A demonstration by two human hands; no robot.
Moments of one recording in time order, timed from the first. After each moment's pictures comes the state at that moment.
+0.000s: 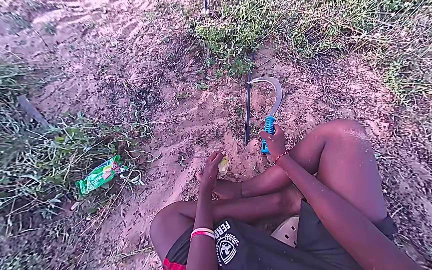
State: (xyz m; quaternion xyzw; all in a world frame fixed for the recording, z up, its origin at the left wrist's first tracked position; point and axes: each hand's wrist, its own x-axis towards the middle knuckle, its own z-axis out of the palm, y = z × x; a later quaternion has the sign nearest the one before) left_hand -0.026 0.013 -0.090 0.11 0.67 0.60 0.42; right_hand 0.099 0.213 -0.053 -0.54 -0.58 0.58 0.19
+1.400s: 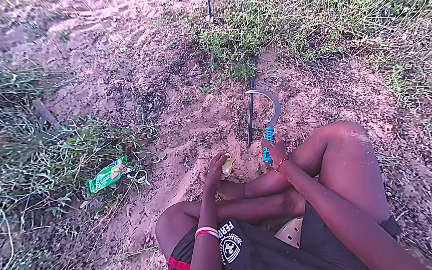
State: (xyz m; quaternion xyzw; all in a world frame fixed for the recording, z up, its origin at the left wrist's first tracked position) left_hand -0.025 0.013 -0.087 0.11 0.67 0.60 0.42; right_hand 0.104 0.196 -0.060 -0.54 -0.50 0.65 0.17
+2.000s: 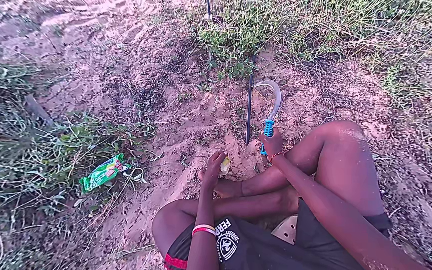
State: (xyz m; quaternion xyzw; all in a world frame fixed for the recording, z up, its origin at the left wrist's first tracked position) left_hand -0.024 0.014 -0.087 0.12 0.68 0.59 0.42; right_hand 0.094 0.211 -0.064 -0.59 -0.63 0.49 0.13
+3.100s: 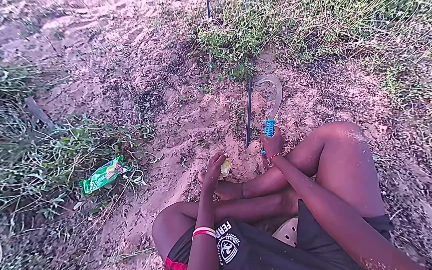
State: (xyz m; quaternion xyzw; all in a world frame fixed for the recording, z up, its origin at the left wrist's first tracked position) left_hand -0.026 0.014 -0.088 0.12 0.68 0.58 0.43; right_hand 0.090 0.212 -0.059 -0.60 -0.65 0.44 0.14
